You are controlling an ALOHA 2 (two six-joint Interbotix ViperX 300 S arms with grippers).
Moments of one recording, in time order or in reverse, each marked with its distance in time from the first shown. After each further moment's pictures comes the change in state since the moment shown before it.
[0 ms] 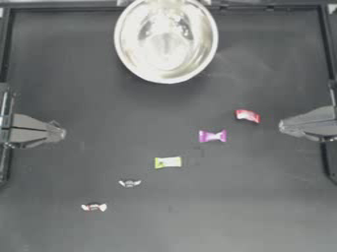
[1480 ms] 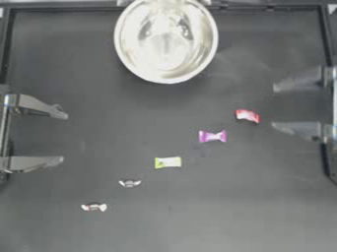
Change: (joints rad) left arm 0.002 -0.011 -0.026 0.008 0.181 0.054; right arm -0.224 0.029 -0.183 -0.041 0.661 0.008
